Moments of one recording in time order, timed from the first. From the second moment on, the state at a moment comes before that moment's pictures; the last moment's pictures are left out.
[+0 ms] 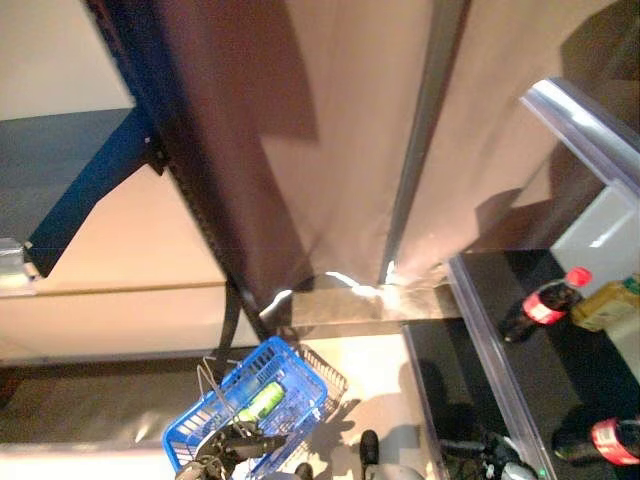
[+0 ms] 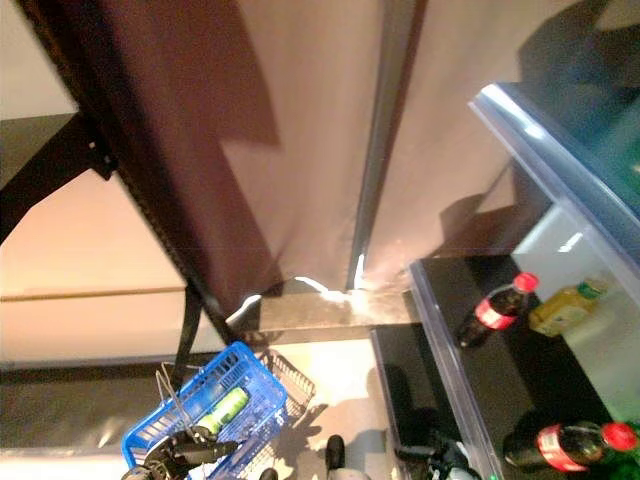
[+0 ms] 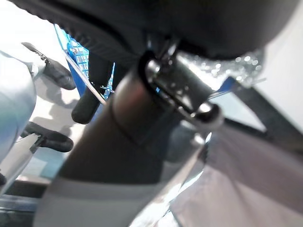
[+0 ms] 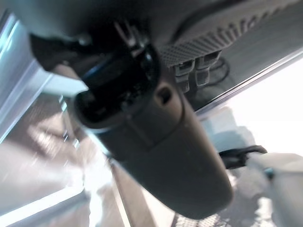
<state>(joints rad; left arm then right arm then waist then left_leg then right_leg) -0.01 0.29 -0.11 1.21 -0.48 -0.13 -0.29 -0.01 -0.32 0.02 1.34 0.28 -0.10 0.00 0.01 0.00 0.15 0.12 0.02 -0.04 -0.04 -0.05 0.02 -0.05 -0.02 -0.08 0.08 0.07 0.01</state>
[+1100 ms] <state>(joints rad) 0.05 0.28 -0.10 1.26 -0.51 -0.11 -0.29 0.00 -0.32 0.00 1.30 0.26 -0.13 0.00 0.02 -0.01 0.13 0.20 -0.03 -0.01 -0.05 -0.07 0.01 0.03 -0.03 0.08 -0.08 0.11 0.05</state>
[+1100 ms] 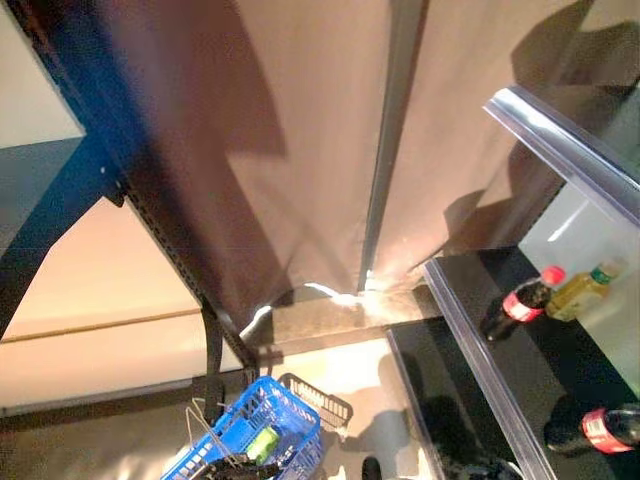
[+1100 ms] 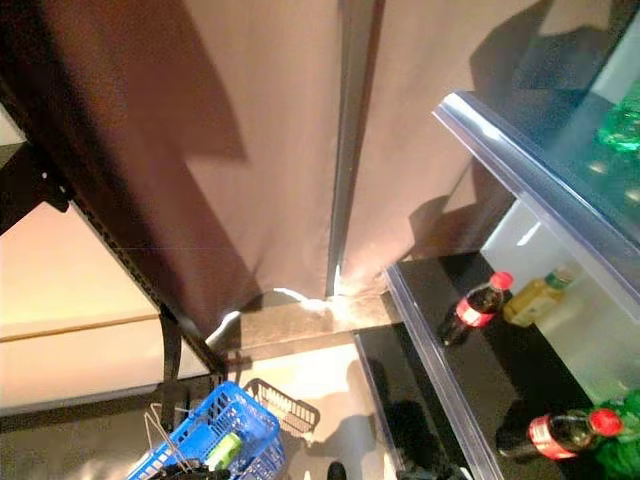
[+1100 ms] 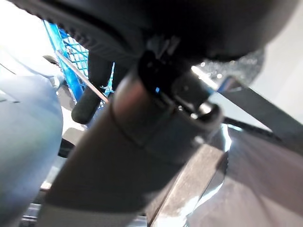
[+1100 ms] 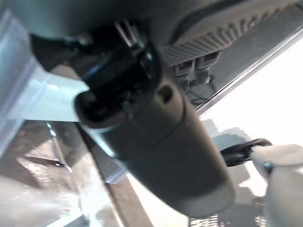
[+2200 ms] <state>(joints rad) 0.06 0.31 0.10 1.29 -0.74 -0.09 -0.14 0.03 -0.34 -0.04 1.35 0.26 -0.05 -0.01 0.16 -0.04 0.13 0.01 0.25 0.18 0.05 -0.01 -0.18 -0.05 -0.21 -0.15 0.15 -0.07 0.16</state>
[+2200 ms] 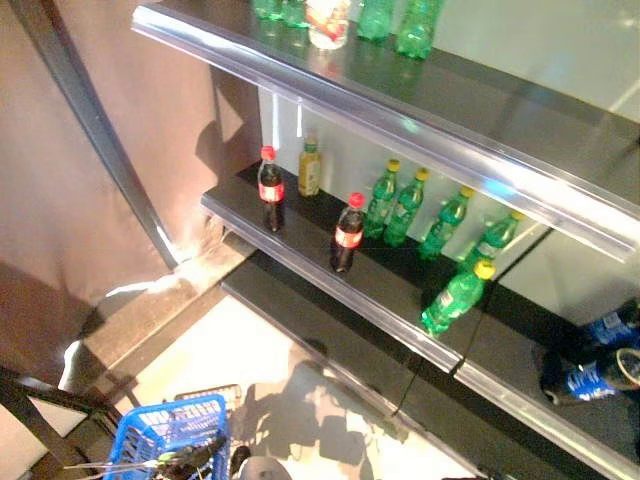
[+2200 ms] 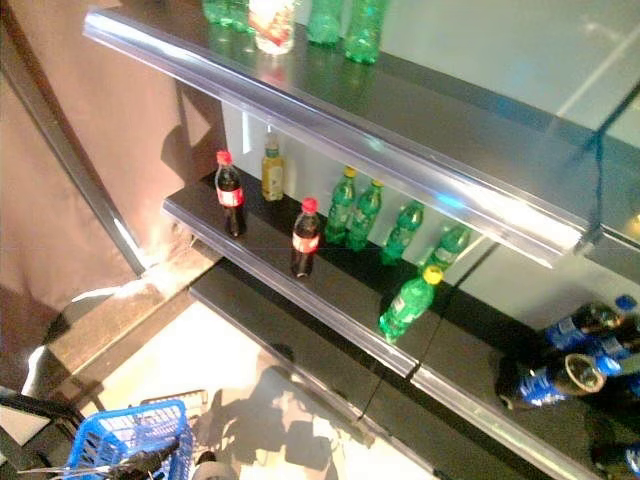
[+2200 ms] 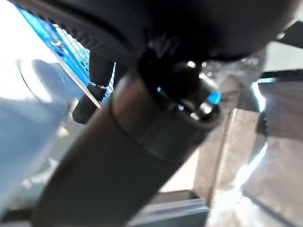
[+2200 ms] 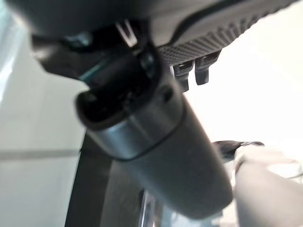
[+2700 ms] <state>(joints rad) 0.08 0.29 0.09 1.31 -0.74 -0.07 -0.14 0.04 -0.28 -0.04 1.35 0.26 -0.08 0.00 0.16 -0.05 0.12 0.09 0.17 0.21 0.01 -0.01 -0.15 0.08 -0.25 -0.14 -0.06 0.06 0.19</state>
